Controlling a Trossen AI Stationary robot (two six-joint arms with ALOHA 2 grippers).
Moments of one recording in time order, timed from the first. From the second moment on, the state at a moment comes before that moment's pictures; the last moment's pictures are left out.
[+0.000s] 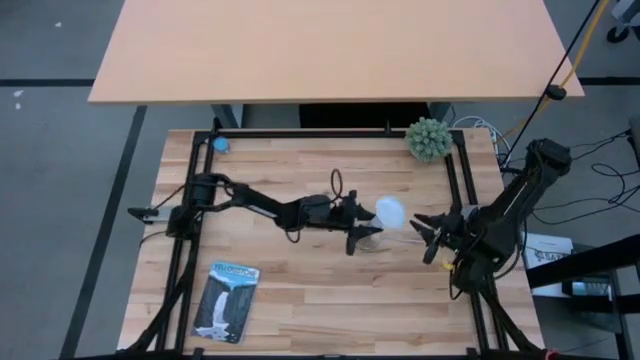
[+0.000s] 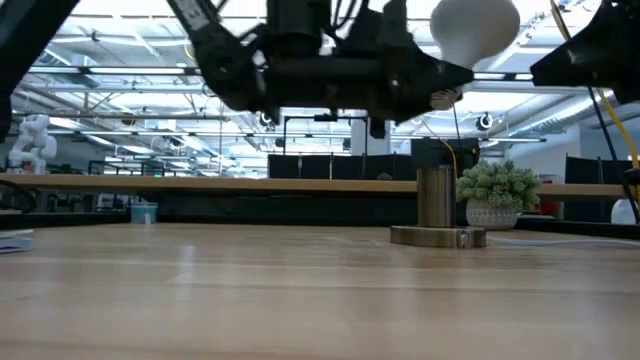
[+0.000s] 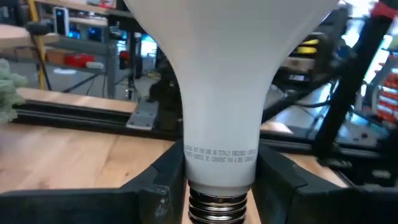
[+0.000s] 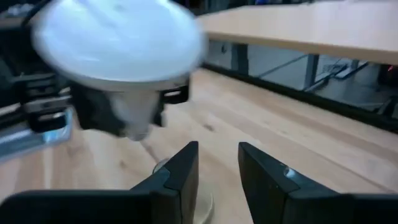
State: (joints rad) left arm -0.01 2.10 1.18 0.95 0.11 -0.17; right arm 0.93 1.05 0.59 -0.92 1.33 1.57
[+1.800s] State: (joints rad) left arm -0.06 2.11 1.23 1.08 0.29 -0.26; right arm 0.70 1.13 0.59 0.42 1.12 0.28
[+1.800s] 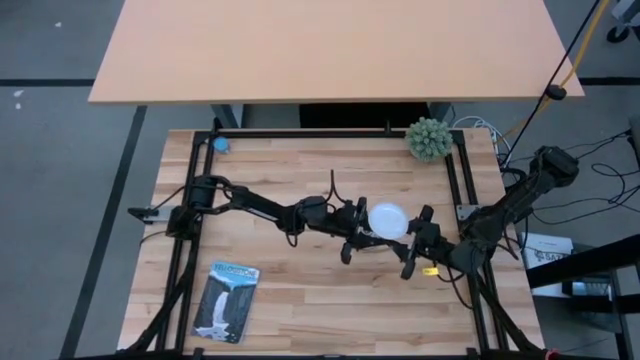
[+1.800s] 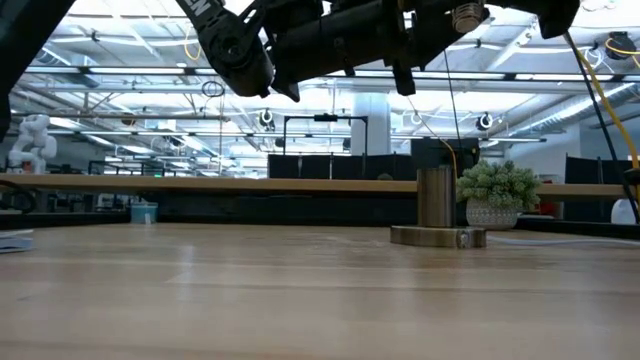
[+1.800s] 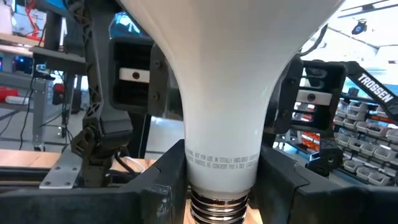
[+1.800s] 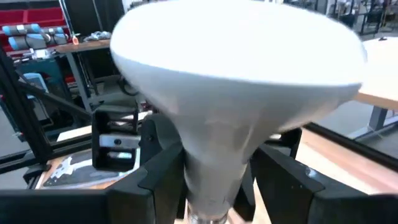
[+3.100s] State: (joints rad) left arm 0.05 2.11 1.23 0.87 0.61 -0.43; right arm 0.68 1.15 0.59 0.41 1.05 0.30
